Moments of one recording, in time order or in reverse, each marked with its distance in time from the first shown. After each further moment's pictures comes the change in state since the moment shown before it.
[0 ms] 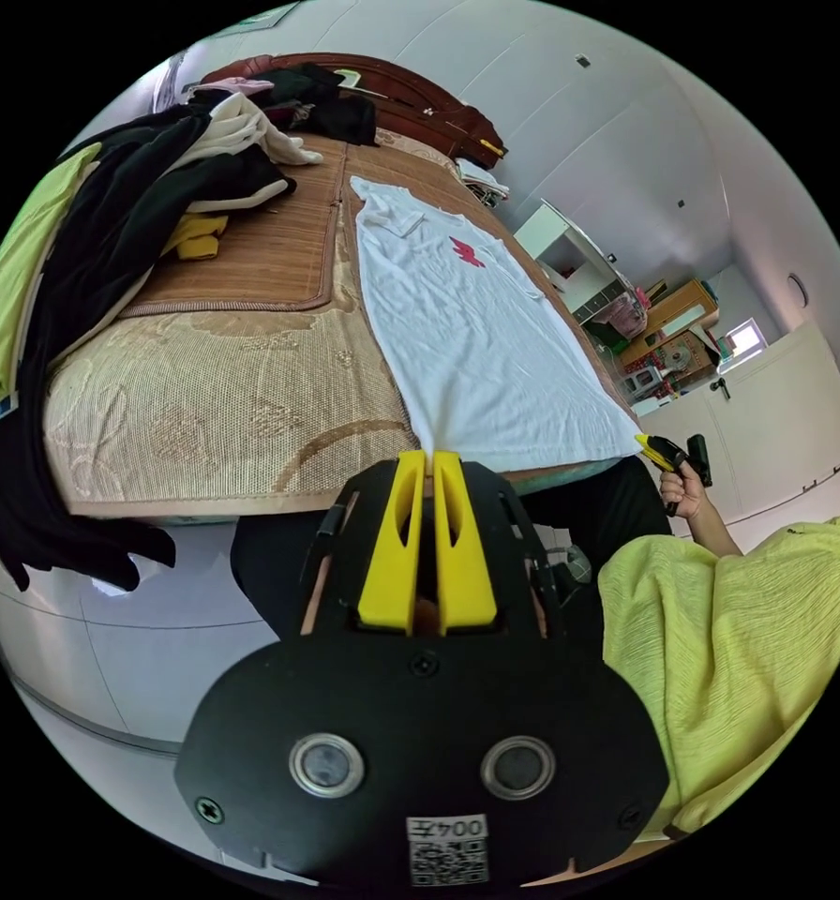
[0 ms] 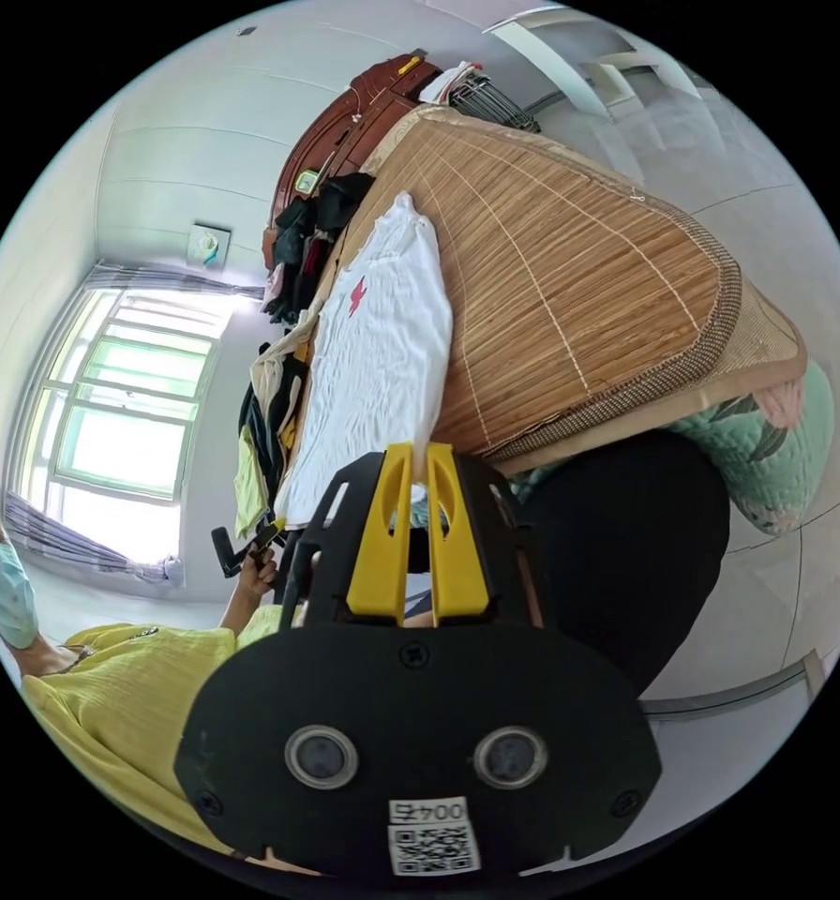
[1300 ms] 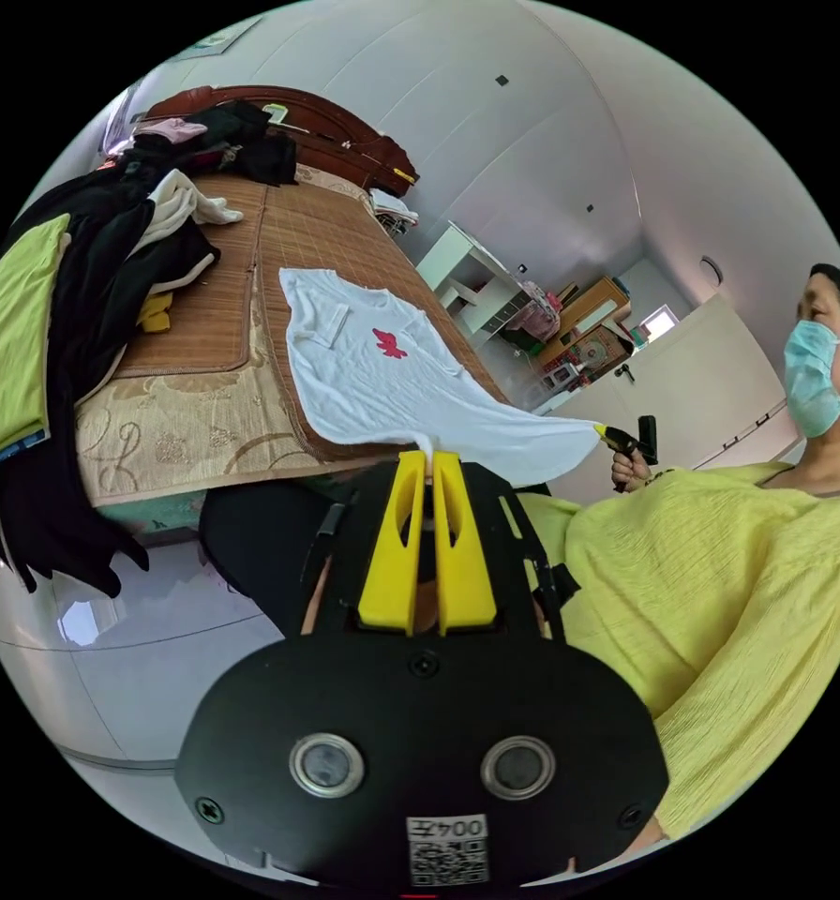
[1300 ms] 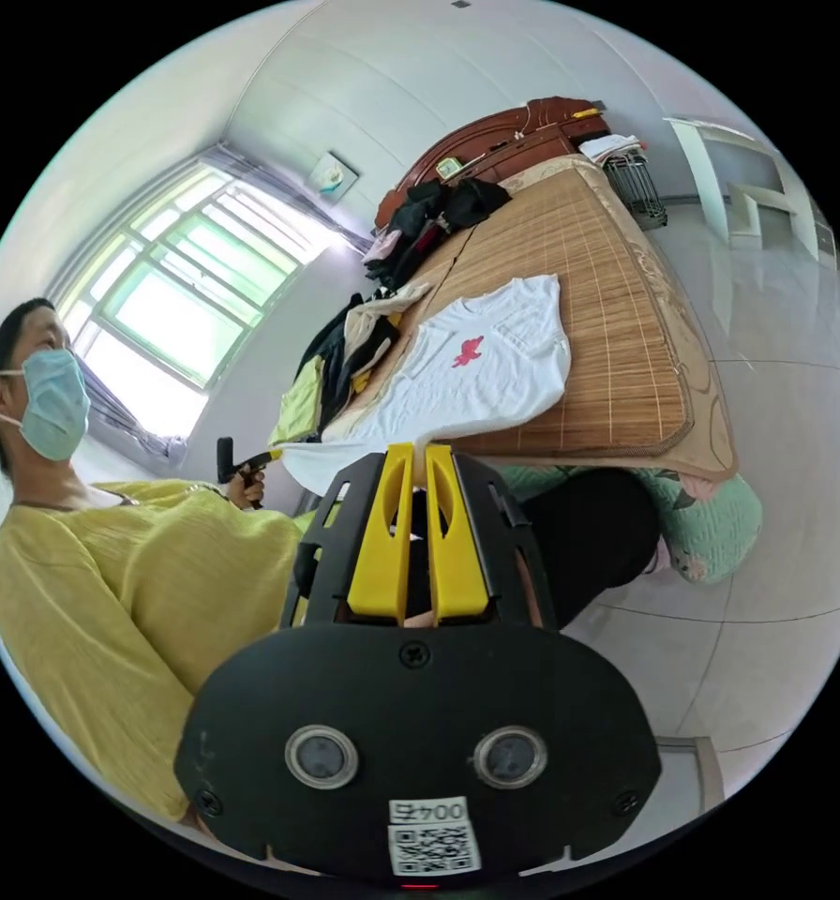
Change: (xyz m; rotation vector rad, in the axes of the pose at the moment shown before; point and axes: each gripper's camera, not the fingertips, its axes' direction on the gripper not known) left arm 0.031 -0.098 -0.162 0.081 0.213 0.107; right arm -0.054 0.049 -0.197 -0.024 -0.006 -0.402
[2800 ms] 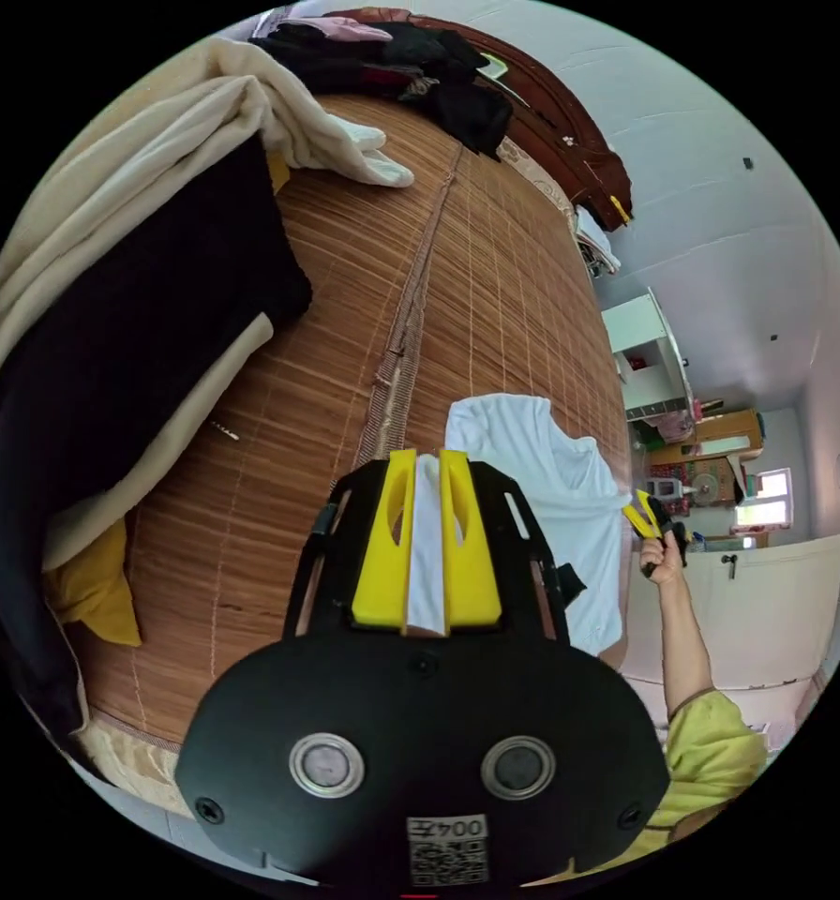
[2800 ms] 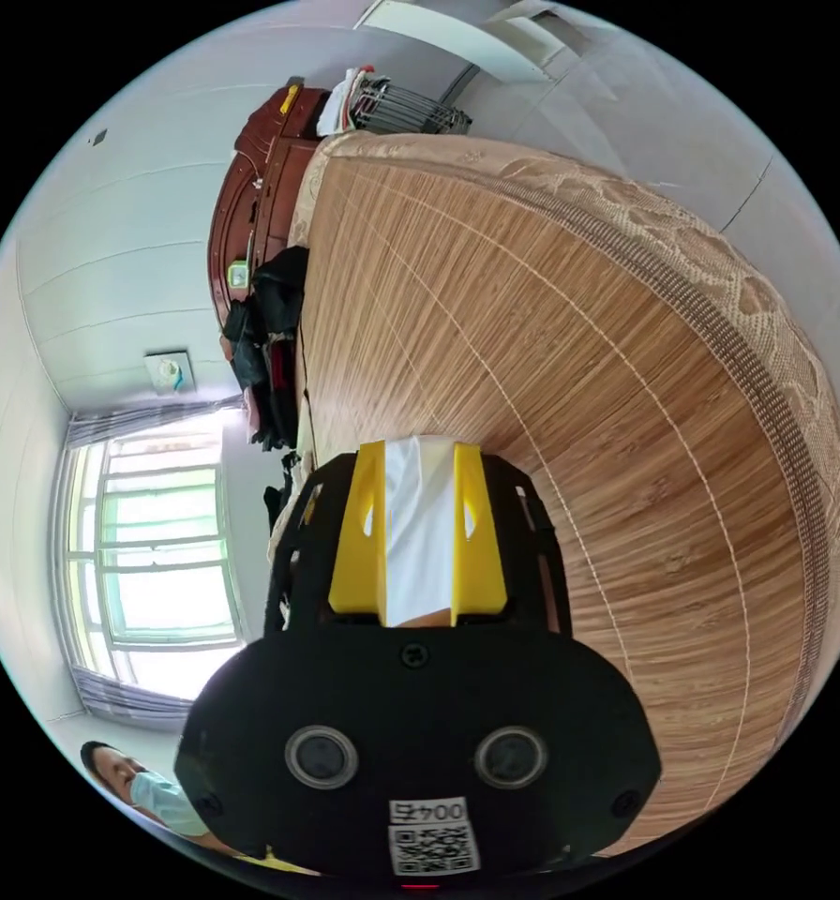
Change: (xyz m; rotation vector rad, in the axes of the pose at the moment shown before) left arm -0.377 -0.437 0.317 -0.039 -0.370 -0.456; right arm 0.187 -0.436 0.222 0.110 -0.077 0.708
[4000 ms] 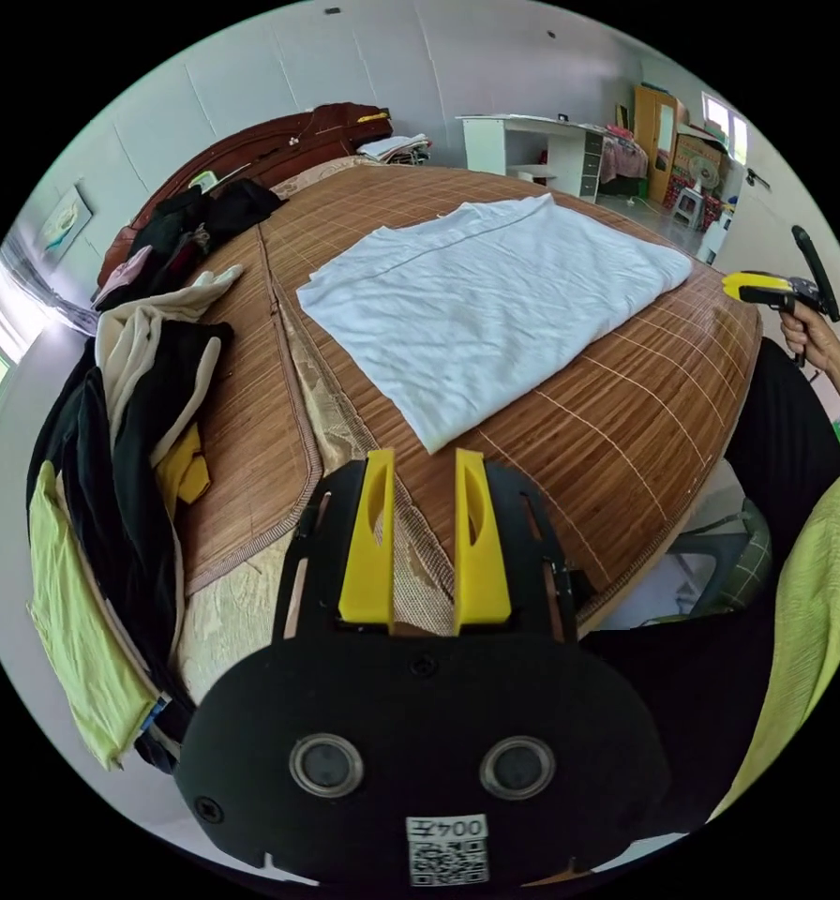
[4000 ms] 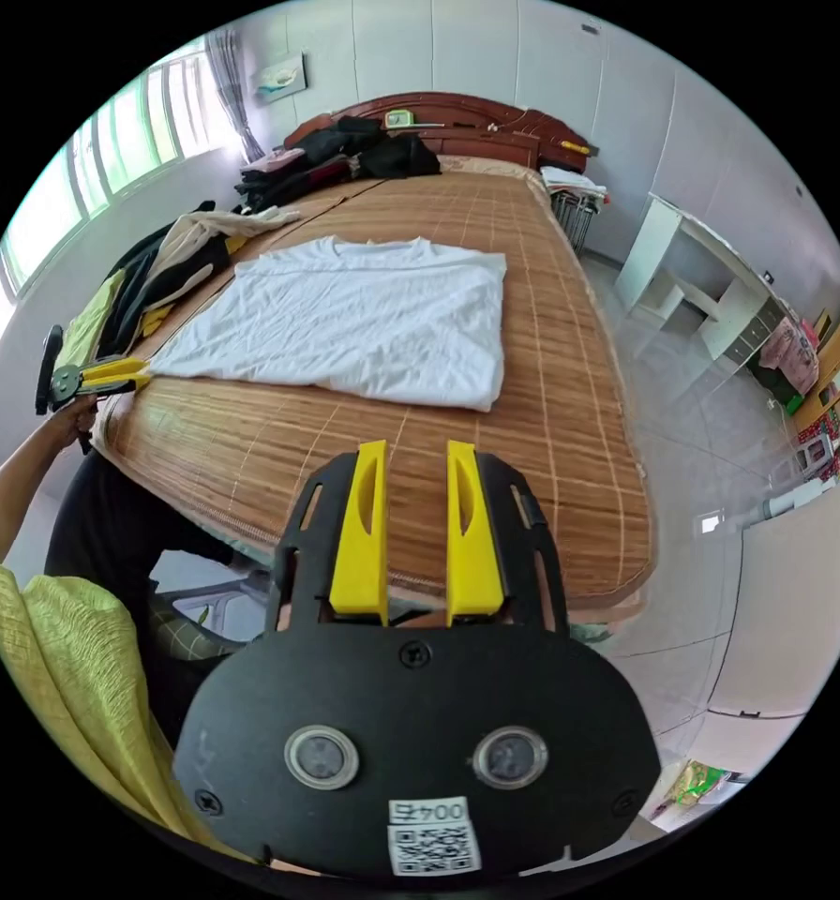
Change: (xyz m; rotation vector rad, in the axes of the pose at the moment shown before) left arm 0.077 0.529 0.085 0.030 -0.370 0.912; right arm -0.143 0.421 -0.019 0.044 0.759 -0.875
